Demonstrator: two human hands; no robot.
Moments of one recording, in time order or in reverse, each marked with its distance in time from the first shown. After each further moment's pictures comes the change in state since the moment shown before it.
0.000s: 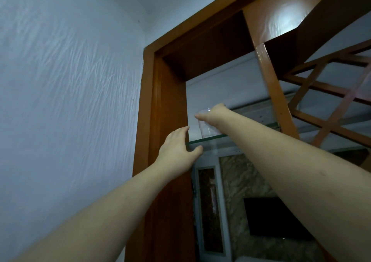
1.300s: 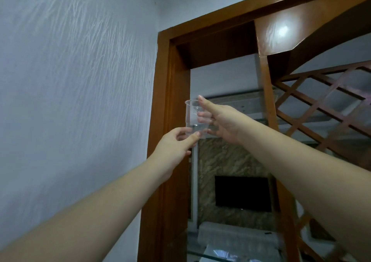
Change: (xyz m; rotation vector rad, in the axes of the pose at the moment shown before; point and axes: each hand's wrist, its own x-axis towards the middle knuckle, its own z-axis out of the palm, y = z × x) left_hand -0.111 -0.003 -0.077 -0.797 -0.127 -0.192; right_hand -0.173 -0.047 0.001 0.399 -0.212 -0.014
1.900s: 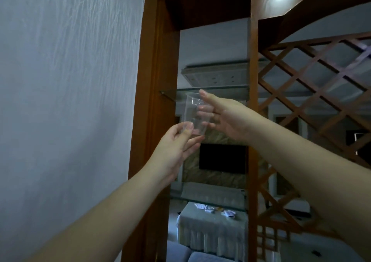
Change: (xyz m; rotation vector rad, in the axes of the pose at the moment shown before) left_hand -0.089 -0.020 0.052 -0.579 -0.098 -0.179; right_hand -0.082 0.032 -0.025 -0.002 -0.043 0.138
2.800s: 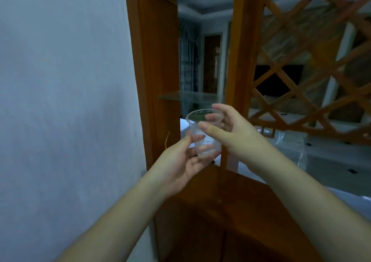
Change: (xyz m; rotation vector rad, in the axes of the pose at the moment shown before) left_hand -0.199 -0.121 0.159 -0.263 0.394 -0.595; right_hand -0.234 0.154 -0.090 -0.081 -0.196 0.106
